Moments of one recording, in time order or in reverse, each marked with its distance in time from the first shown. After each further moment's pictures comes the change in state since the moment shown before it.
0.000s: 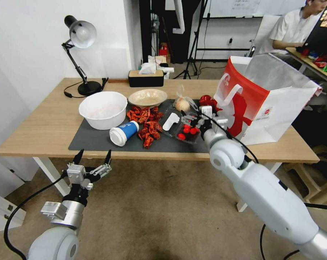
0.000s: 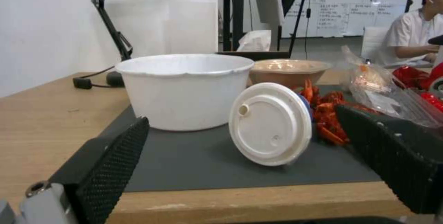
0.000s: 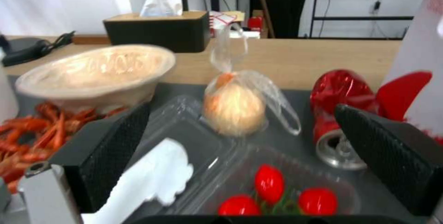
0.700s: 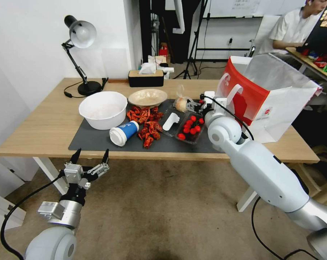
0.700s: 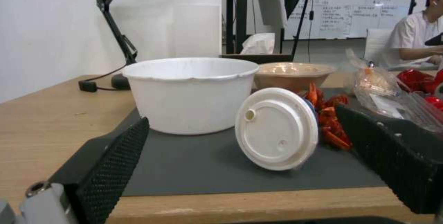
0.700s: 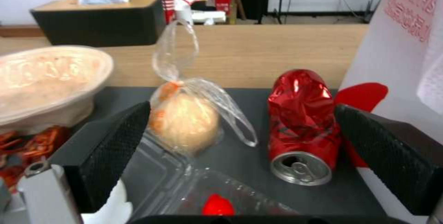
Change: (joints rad) left arm 0.002 0.001 -0.013 -0.005 -0.006 -0.001 -0.001; right arm 0.163 0.016 -0.037 -0.123 0.142 -0.107 0.126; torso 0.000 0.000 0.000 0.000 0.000
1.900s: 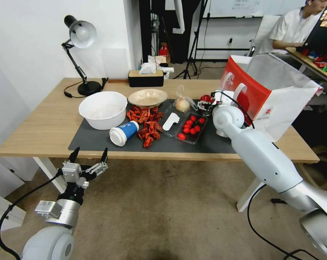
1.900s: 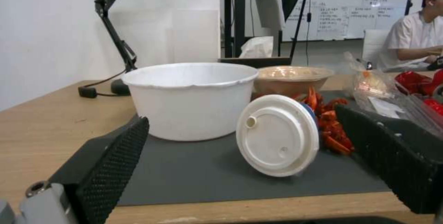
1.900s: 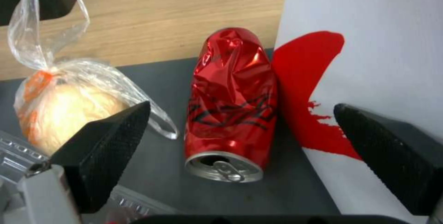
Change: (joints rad) left arm 0.001 0.019 -0.010 -0.009 -0.010 0.001 0.003; right arm 0.097 0.028 0.013 -0.217 0.145 -0.055 0.072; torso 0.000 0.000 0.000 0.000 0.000
